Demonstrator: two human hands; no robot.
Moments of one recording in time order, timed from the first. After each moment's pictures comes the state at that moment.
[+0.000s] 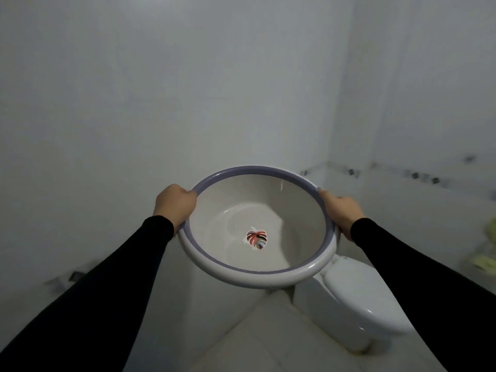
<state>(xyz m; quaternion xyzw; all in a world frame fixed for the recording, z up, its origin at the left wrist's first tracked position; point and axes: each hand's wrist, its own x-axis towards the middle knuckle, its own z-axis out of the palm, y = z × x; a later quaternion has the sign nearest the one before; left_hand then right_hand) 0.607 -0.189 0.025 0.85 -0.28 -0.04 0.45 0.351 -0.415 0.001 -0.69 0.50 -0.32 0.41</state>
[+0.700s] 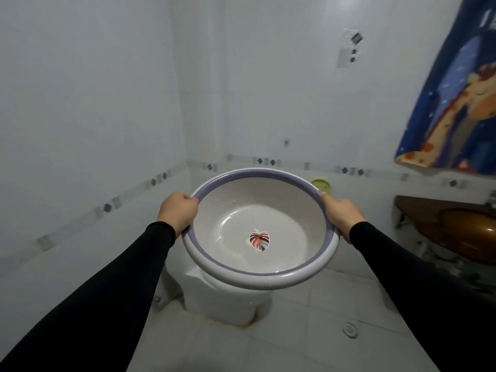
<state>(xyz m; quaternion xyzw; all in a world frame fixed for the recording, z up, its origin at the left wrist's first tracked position) 0.273 -0.423 0.009 0.74 -0.48 -0.18 0.43 -0.062 -0.493 -0.009 -0.53 0.67 -0.41 0.33</state>
